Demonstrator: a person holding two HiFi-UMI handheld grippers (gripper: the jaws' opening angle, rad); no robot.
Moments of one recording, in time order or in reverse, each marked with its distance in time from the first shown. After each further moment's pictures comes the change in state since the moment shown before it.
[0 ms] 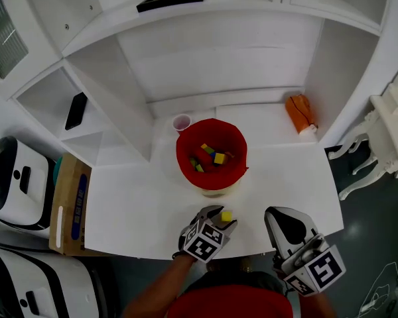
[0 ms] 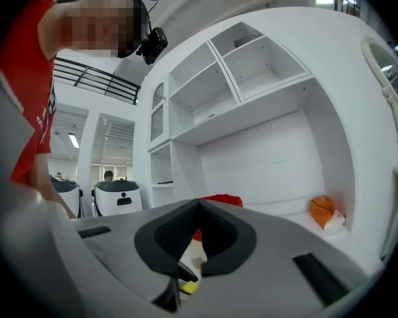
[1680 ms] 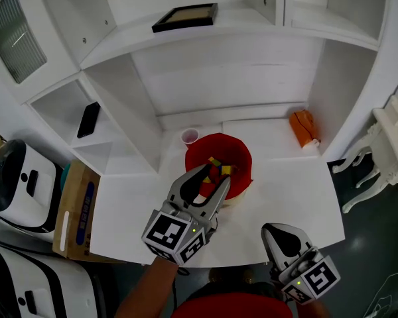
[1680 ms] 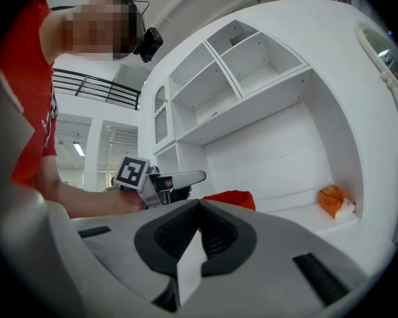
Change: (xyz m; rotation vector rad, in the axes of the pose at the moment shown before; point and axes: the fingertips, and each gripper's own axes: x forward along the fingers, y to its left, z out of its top) left arm -0.185 0.072 0.202 -0.100 -0.781 0.206; right arm -0.004 0.015 -0.010 0.058 -0.006 0.053
